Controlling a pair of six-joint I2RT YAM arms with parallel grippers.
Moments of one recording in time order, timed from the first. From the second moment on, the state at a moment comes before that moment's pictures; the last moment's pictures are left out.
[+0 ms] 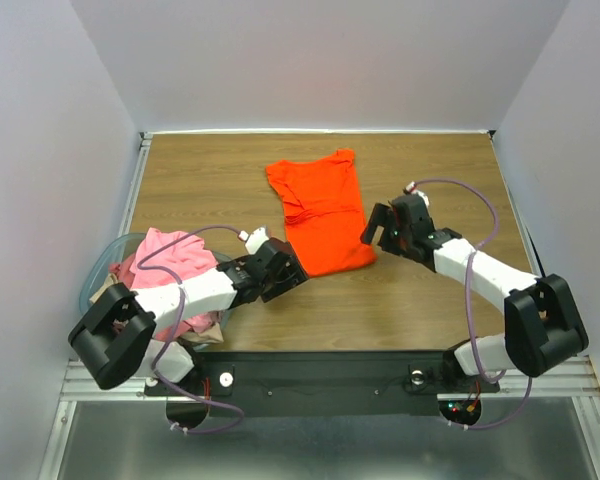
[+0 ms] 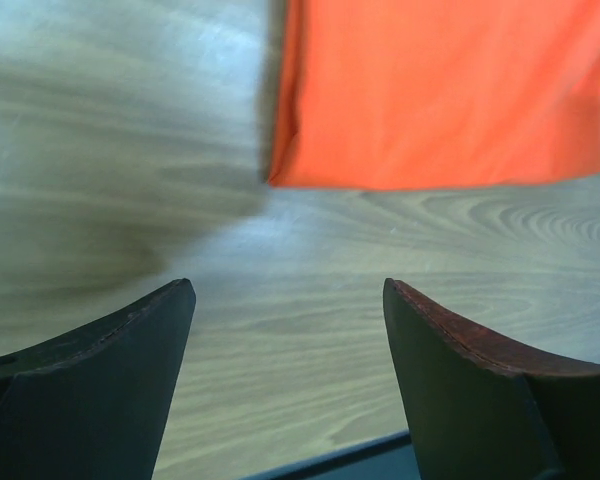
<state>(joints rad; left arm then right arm) -0.83 1.30 0.63 -0.21 -0.19 -1.17 0.43 1.41 0.87 -0.21 0.10 0.66</state>
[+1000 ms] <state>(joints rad) -0.76 1.56 0.72 -0.10 -0.16 -1.14 0.43 1.48 0.69 -0.11 0.04 0.82</state>
